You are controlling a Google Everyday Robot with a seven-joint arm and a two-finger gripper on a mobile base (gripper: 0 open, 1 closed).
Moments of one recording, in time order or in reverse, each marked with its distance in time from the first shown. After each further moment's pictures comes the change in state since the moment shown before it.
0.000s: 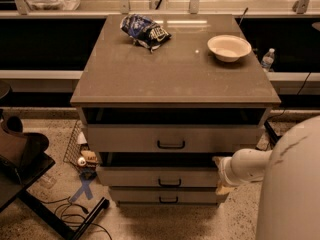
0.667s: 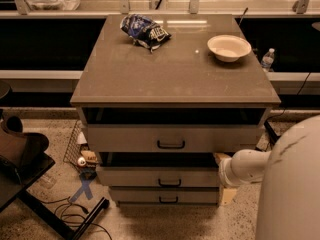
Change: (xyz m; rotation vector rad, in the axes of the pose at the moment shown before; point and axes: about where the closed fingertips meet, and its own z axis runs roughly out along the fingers) arm 0.000 0.000 0.000 -0.001 0.000 0.000
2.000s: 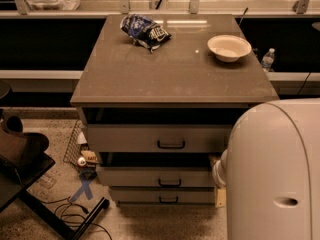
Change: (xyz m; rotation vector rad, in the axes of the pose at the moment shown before) arm 0.002 0.014 0.055 -0.123 0.011 0.002
